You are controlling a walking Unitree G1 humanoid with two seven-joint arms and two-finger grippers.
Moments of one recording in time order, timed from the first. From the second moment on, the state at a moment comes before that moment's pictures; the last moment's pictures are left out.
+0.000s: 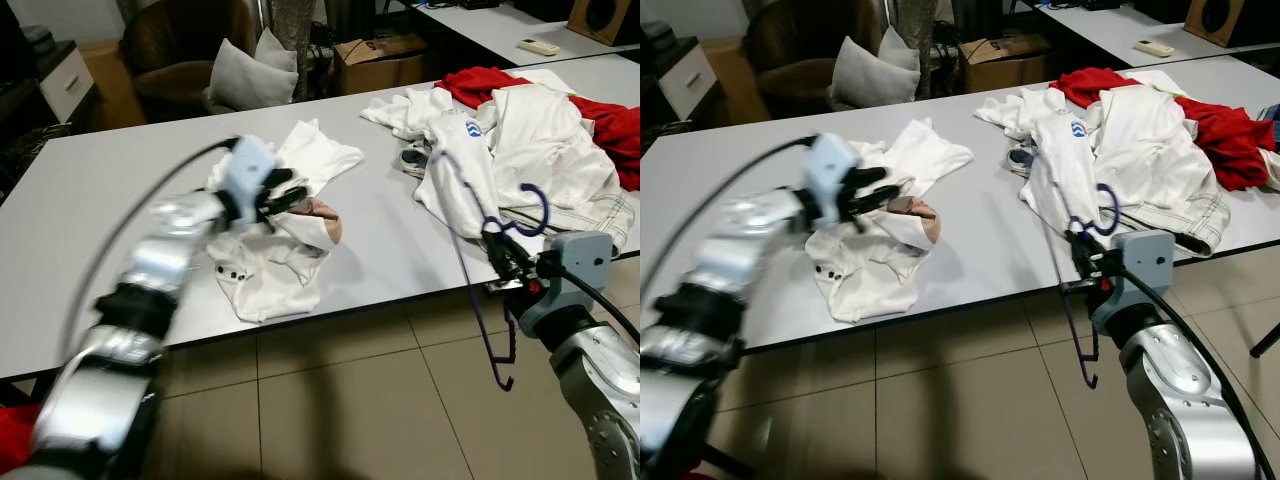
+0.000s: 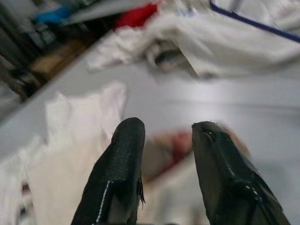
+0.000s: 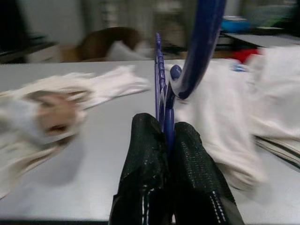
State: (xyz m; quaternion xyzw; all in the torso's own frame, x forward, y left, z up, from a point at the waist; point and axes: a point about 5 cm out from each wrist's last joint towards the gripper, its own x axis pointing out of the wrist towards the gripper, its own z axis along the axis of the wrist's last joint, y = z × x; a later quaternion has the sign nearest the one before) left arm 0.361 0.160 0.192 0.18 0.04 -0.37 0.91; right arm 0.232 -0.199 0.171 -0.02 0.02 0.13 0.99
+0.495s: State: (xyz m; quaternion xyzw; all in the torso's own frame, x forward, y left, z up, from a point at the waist) left arm 0.263 0.215 0.142 0.14 0.33 -0.39 0.85; right arm 0.223 -0.174 0.183 -0.04 0.04 0.33 0.94
